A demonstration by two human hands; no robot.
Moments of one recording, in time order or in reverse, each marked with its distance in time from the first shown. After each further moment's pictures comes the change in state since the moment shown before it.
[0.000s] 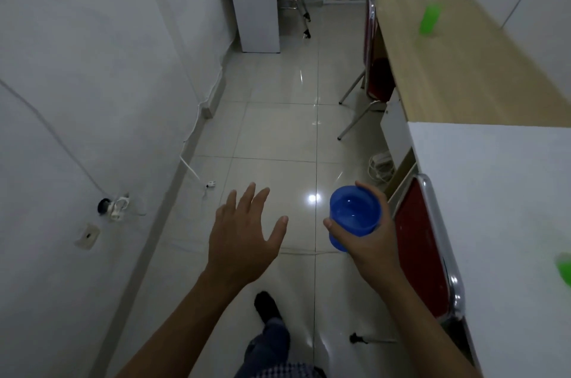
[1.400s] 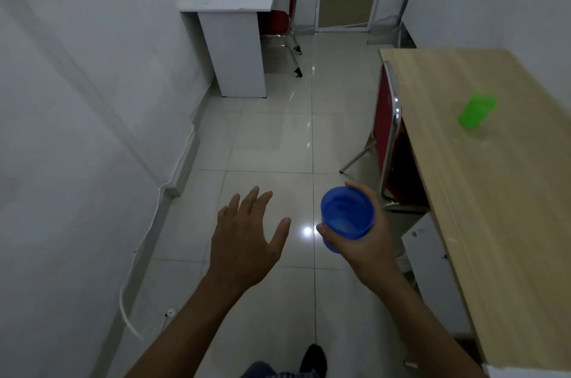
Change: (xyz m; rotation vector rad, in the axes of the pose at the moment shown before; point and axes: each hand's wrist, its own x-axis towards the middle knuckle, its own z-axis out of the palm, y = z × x) left_hand 0.677 0.032 0.009 -0.029 0.038 0.046; right_hand 0.668 0.053 0.078 -0.002 -0.043 -0.042
